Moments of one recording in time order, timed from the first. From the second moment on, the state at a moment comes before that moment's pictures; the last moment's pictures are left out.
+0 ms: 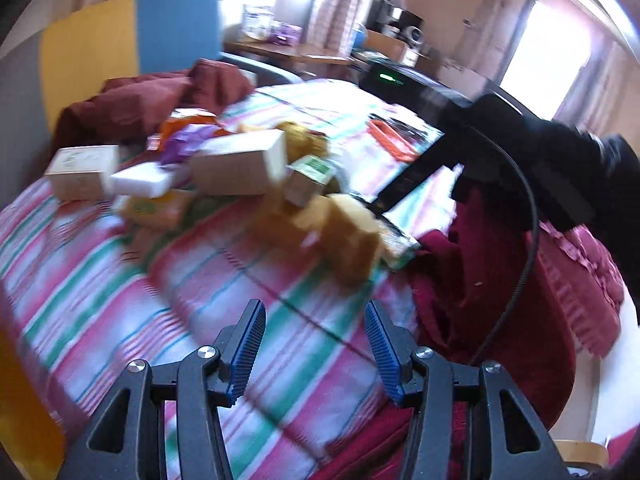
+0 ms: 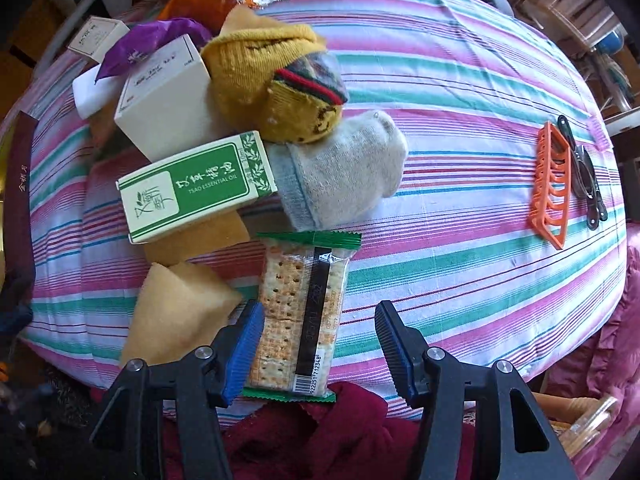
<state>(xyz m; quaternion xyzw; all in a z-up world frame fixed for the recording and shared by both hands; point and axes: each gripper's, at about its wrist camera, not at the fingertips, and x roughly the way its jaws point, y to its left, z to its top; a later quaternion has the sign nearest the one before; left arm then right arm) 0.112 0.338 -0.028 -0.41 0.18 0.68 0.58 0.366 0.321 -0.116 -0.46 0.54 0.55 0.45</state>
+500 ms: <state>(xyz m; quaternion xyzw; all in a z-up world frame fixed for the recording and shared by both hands) 0.120 0.399 -0.061 -0.42 0.19 0.65 0.60 0.363 0.317 -0.130 -0.48 0.57 0.54 0.39</state>
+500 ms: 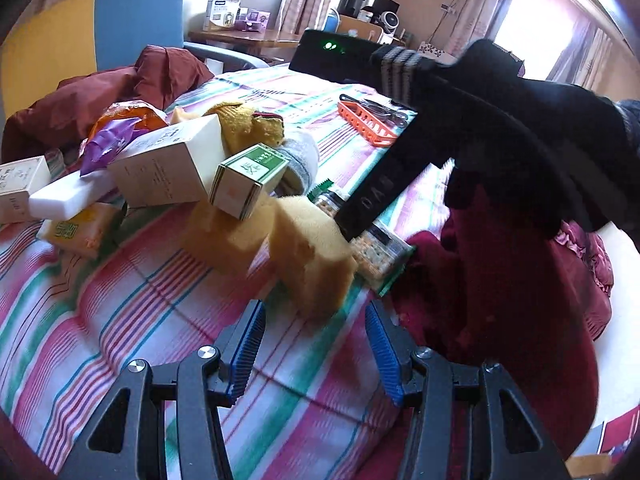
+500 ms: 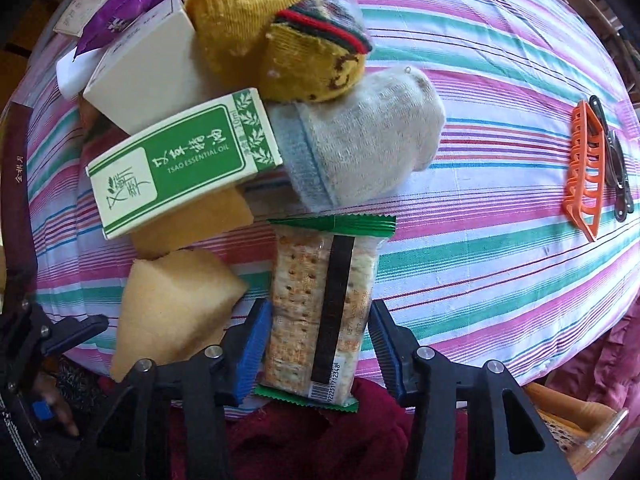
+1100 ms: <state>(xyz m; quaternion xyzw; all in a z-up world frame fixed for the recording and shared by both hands) 0.099 0.418 -0.088 -0.46 0.16 0.65 0.58 0.350 0.320 -0.119 -0.52 0.54 0.55 0.36</state>
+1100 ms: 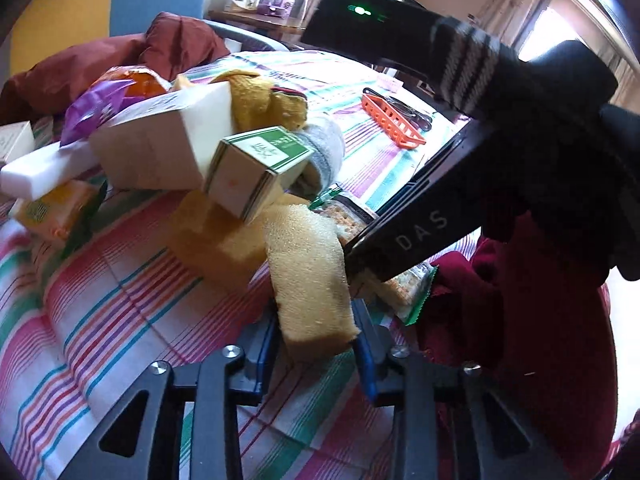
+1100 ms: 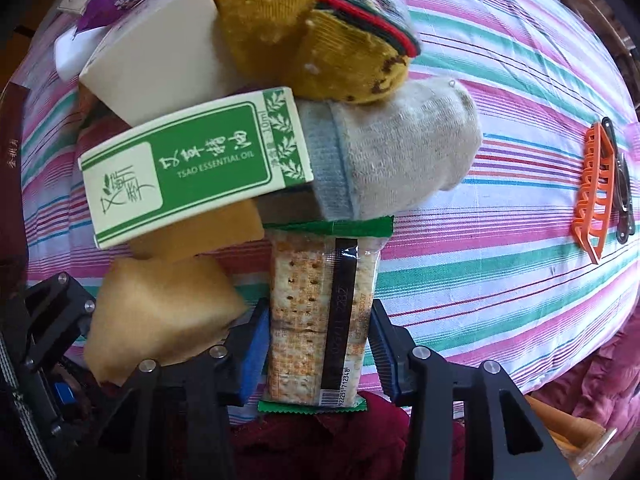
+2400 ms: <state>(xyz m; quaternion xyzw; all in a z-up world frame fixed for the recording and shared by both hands) 0.055 0.222 -0.023 -0.41 0.04 0.79 0.46 0.280 0.232 0.050 -0.40 0.42 0.73 0.36</state>
